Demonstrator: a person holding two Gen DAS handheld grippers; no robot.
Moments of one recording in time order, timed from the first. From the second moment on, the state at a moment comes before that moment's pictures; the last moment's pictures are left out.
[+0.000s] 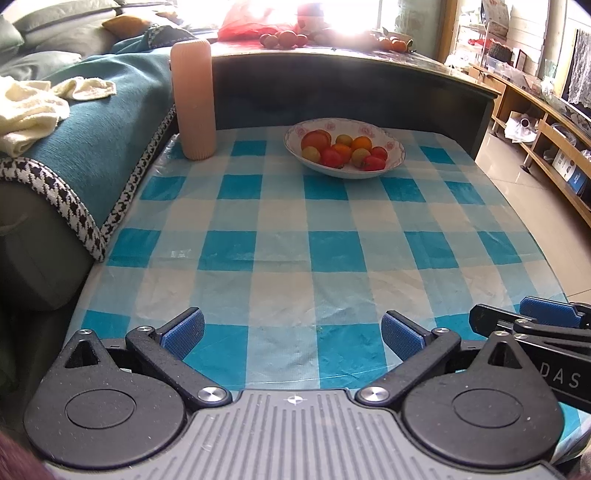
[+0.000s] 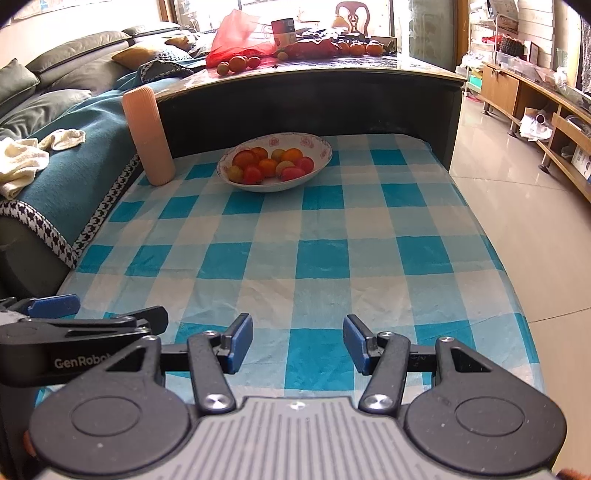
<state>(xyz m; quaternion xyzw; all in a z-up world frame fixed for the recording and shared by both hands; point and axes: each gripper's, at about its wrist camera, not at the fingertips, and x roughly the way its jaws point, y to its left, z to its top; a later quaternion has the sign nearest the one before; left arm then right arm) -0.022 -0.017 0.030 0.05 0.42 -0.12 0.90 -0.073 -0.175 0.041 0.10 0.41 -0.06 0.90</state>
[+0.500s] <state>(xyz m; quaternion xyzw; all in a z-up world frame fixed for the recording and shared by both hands) -0.023 -0.018 0.028 0.06 0.42 -0.12 0.90 -0.072 -0.175 0.038 0.10 0.41 -0.06 0.90</state>
